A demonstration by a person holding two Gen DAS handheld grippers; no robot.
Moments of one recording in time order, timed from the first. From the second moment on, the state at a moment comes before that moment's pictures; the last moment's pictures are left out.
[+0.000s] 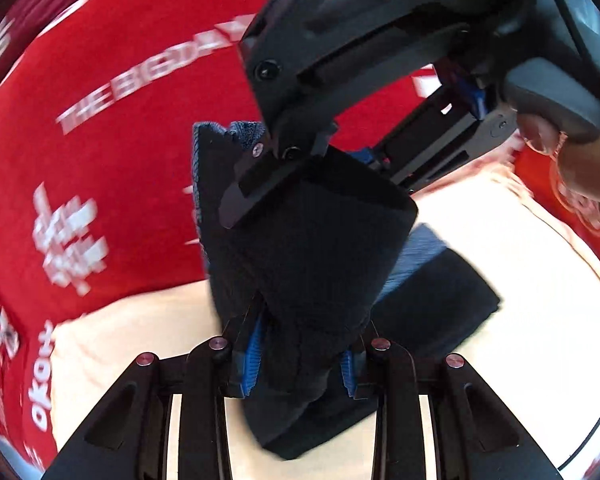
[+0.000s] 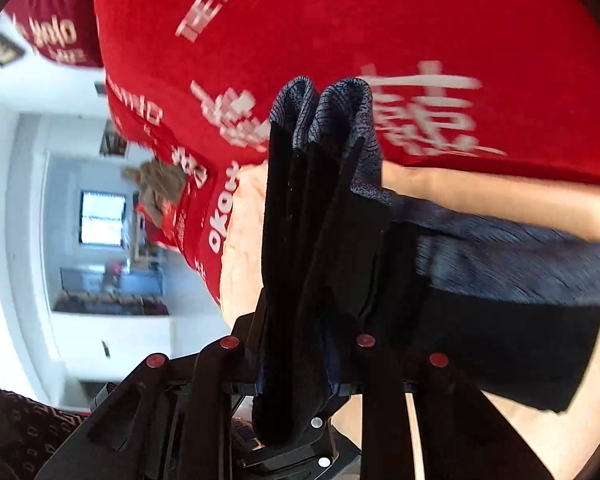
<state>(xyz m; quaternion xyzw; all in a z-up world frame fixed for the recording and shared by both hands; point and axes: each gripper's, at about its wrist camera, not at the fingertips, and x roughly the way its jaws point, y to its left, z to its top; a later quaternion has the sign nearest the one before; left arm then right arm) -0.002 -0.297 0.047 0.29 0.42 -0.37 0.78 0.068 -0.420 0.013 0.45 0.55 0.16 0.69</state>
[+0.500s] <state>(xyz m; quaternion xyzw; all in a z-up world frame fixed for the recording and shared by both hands) -0.096 -0.399 -0.072 0.44 0.43 -0.38 0.69 -0.060 -0.529 -0.152 0.54 0.56 0.06 0.62</state>
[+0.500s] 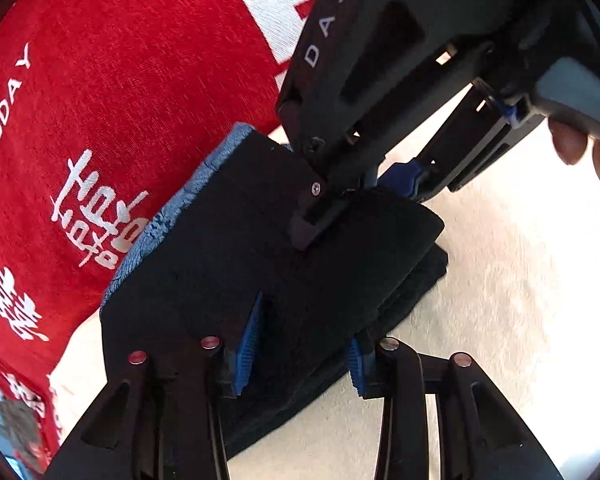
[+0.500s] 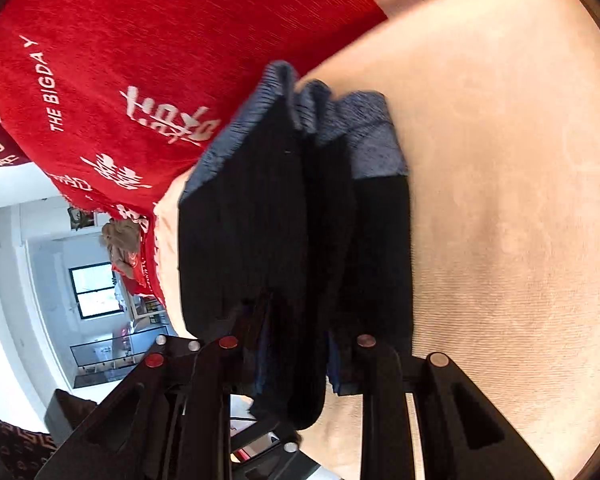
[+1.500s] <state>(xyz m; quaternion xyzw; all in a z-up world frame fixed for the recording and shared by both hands) 0.059 -0.284 -0.085 0.22 0.66 -0.19 0.69 -0.053 -0.473 -0.105 0.32 0.63 -0.03 0.71</state>
